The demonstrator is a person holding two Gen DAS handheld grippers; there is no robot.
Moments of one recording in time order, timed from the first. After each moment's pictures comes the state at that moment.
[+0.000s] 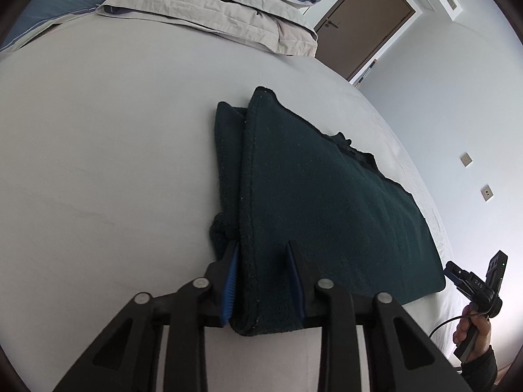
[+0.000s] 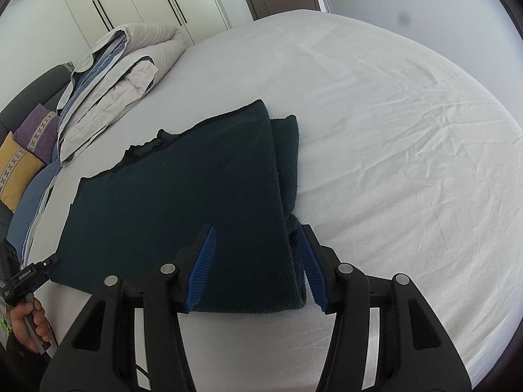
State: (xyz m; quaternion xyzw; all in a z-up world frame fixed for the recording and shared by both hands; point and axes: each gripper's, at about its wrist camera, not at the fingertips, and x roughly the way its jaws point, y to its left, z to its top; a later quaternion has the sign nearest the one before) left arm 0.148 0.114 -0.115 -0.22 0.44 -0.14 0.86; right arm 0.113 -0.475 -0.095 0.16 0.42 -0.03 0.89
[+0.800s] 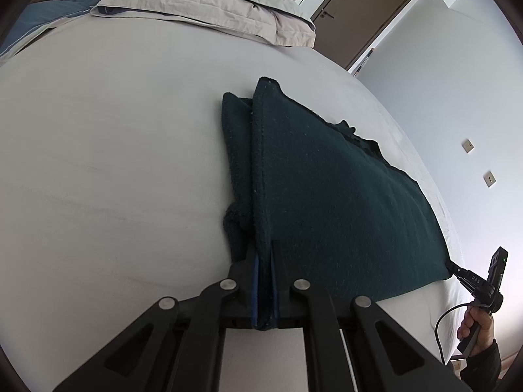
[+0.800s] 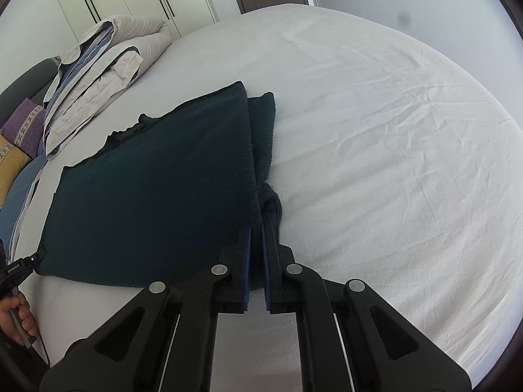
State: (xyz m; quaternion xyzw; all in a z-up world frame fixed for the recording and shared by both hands) left arm 0.144 0.118 -0.120 -0.20 0.45 -0.15 0.86; right arm 0.098 -0.483 -0.111 0.16 0.44 -0.06 0.88
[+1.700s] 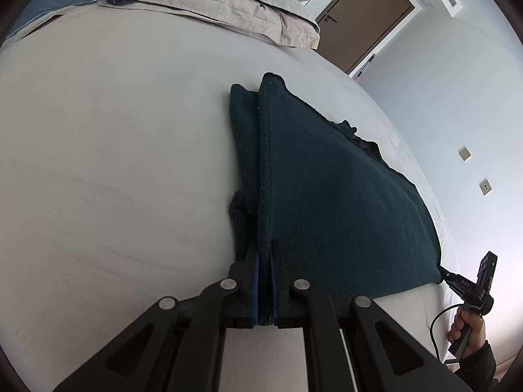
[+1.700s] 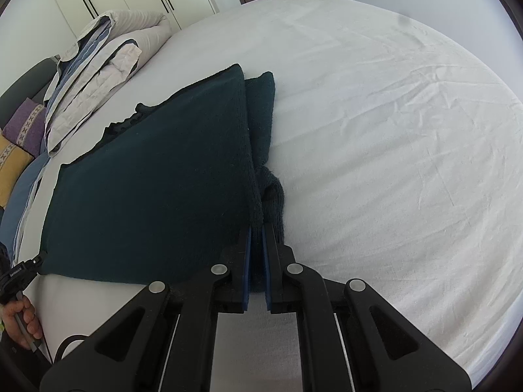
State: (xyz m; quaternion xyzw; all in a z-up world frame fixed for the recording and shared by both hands) left arm 0.136 0.124 -0.127 -0.22 0.45 -0.15 0.85; right arm 0.111 -0.481 -0.133 0.17 0.45 -0.04 0.87
